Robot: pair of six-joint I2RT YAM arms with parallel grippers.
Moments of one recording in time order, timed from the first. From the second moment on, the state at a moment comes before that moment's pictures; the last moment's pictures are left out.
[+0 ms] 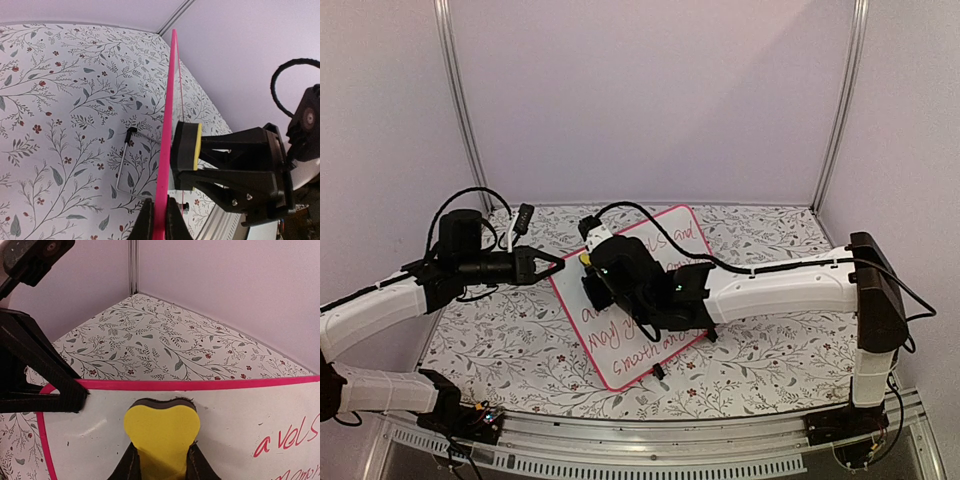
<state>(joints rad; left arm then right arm) -0.42 1.05 0.65 -0.01 0.60 -0.46 1.26 1.99 1.55 -0.01 0.61 0.22</state>
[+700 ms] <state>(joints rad) -0.42 1.05 0.65 -0.01 0.60 -0.46 1.19 1.95 1.52 -0.05 0.64 0.26</state>
